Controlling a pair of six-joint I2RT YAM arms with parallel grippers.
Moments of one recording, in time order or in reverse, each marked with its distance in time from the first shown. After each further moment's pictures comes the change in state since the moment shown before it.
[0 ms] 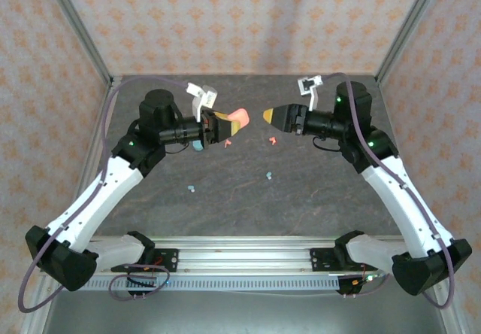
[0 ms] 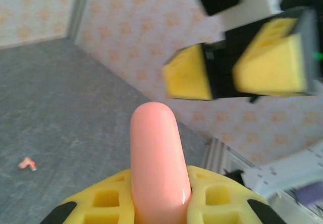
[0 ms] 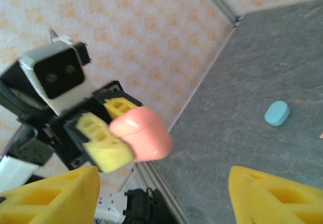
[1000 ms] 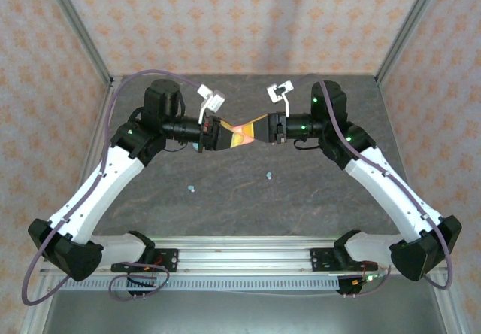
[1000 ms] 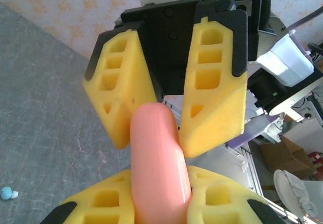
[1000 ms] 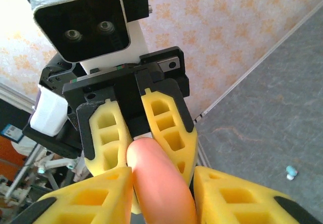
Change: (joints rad) left arm 0.001 0.075 0.141 -0.240 0.277 0.055; right arm 0.139 0.092 0.000 0.149 -0.182 -0.024
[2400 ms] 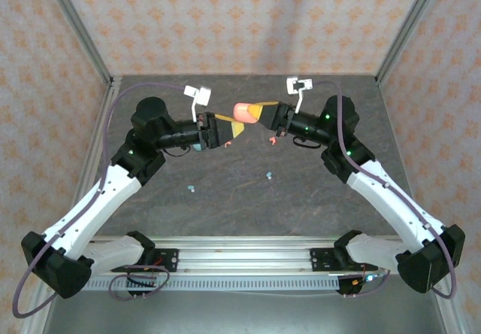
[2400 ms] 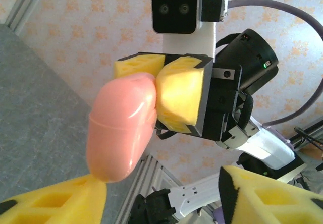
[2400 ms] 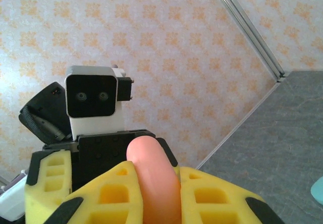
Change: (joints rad) left arm -0.035 -0.130 -0.244 0.518 -0.230 -0.477; right arm 0.003 -0.094 -0.195 0.418 0.309 0.139
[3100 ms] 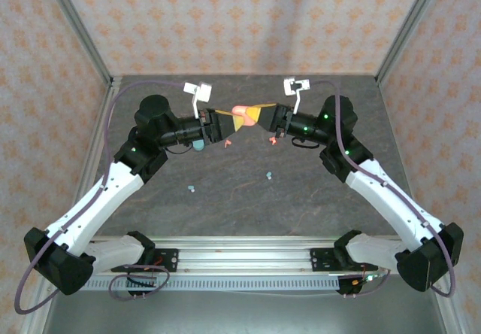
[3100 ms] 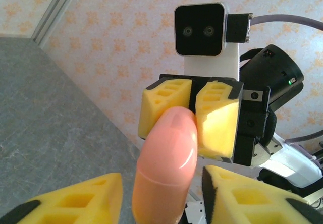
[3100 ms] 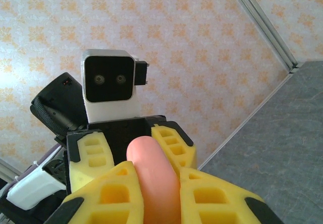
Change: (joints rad) left arm 0.000 0.021 0.009 -0.005 -0.080 0.034; right arm 0.001 0.013 -0.002 0.009 -0.048 0.029
